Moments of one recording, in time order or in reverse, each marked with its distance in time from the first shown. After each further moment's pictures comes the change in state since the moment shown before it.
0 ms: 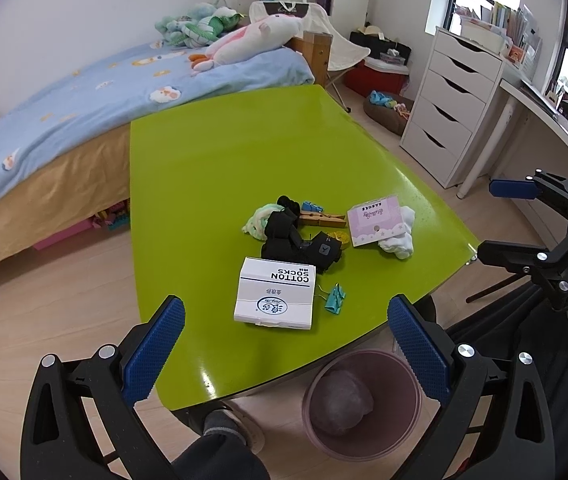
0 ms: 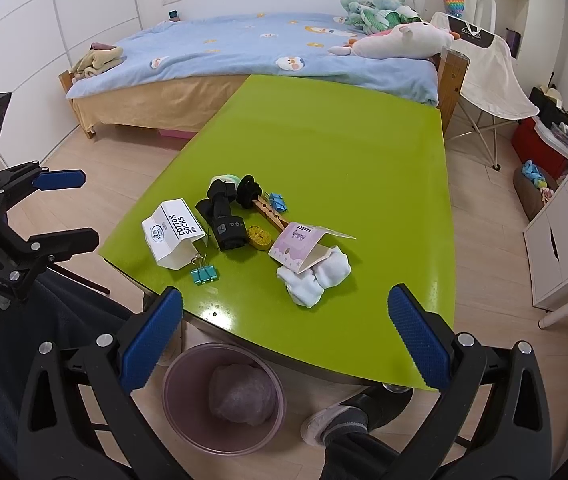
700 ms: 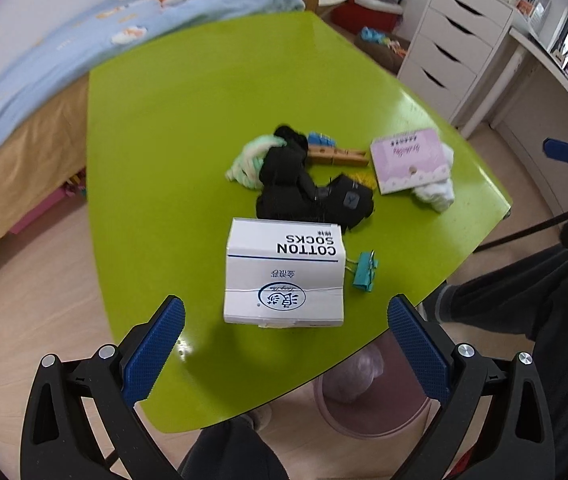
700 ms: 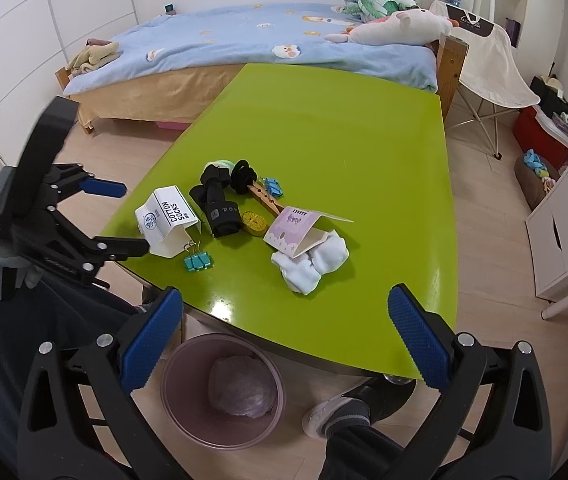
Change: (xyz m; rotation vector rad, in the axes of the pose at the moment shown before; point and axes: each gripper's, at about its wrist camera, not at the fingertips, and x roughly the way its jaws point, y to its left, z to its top) left arm 0.081 0.015 0.003 0.050 0.252 -0.056; right arm 0.007 -0.008 -0.005 0.013 0.040 0.005
